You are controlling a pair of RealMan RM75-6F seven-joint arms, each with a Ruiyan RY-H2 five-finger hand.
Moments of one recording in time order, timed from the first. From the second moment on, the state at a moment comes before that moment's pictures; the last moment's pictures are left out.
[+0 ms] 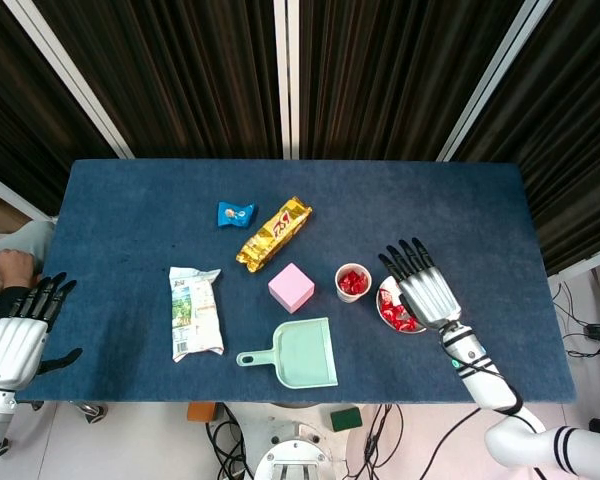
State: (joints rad) left arm -0.08 -1.10 0.02 -1.59 1.60 1.50 -0.01; right arm 0.53 -1.42 0.05 -1.55 -1.40 1.19 -0.49
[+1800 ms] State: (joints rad) left arm -0.08 -1.10 0.02 -1.59 1.61 1.51 0.00; right arm 0.50 -1.45 0.12 -1.51 -1.48 1.23 -0.45
